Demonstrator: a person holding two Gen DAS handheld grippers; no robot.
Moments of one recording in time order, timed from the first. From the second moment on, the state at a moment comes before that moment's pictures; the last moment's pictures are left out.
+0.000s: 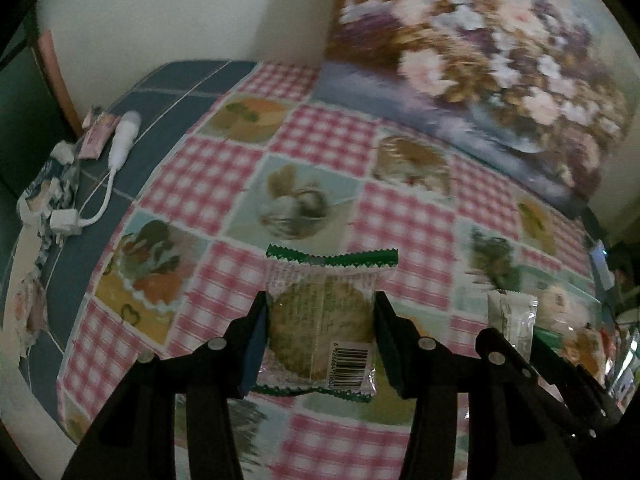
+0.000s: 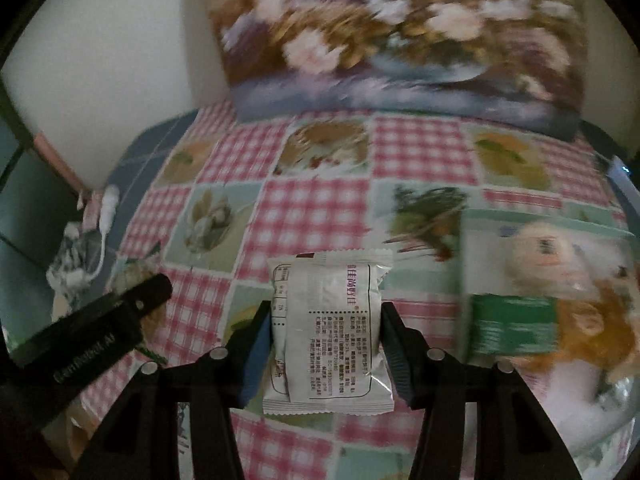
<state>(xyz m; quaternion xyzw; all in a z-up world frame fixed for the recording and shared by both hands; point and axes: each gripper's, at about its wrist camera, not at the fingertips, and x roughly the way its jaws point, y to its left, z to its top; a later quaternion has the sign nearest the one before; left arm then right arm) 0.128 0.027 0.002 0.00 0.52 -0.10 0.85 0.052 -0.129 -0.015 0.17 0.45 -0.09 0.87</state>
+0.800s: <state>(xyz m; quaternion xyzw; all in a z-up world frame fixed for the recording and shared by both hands) 0.045 -0.113 0.036 0.07 0.48 -0.18 0.86 -0.062 -0.263 0.046 0.24 0.35 -0.21 0.88</state>
